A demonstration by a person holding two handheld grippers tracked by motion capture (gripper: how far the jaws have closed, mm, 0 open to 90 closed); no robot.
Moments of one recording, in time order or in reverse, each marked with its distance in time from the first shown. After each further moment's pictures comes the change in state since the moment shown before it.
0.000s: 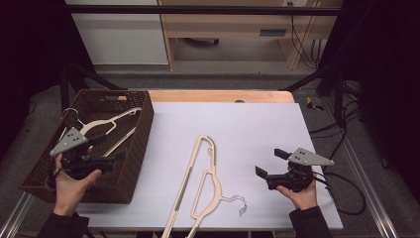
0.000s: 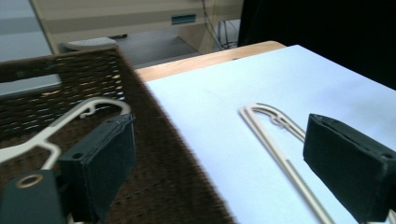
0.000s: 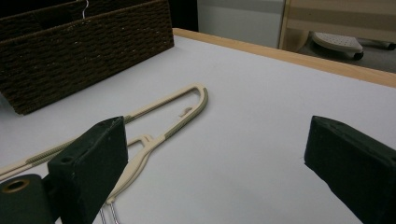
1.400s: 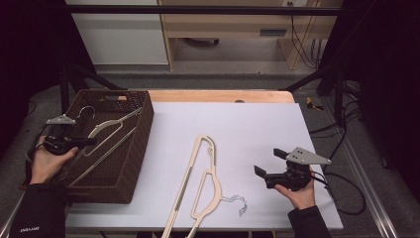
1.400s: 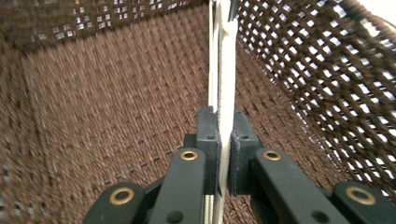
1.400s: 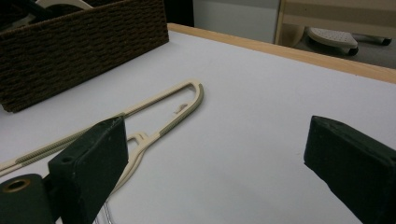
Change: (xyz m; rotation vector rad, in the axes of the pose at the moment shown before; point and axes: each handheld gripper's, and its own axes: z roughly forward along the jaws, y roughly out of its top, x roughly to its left) left arm 0.139 -0.018 0.021 0.422 0.058 -0.056; right arm -0.001 -0.001 0.005 0.019 -0.016 -0.006
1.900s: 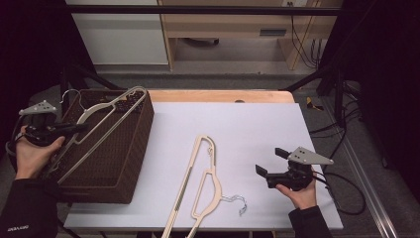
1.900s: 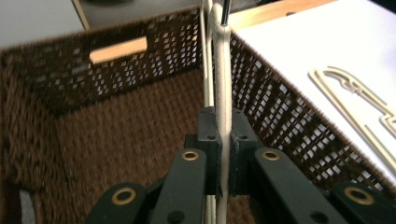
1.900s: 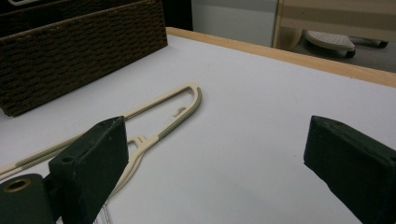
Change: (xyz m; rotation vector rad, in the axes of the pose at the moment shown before) left arm -0.007 0.026 -0.050 -0.167 -0.016 0.034; right arm -0.001 0.001 -0.003 -0.013 -0.009 0.014
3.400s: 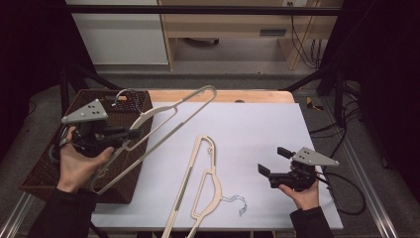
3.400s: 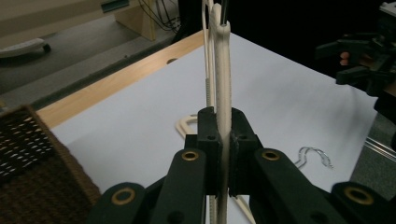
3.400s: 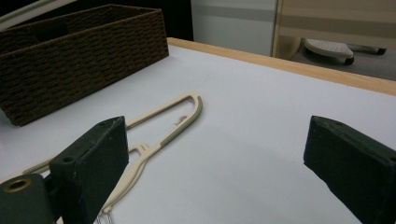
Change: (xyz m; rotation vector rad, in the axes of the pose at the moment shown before) left arm -0.171 0.071 -0.010 -0.106 -0.232 0.196; right arm -0.001 0.002 -0.008 -0.036 0.004 0.008
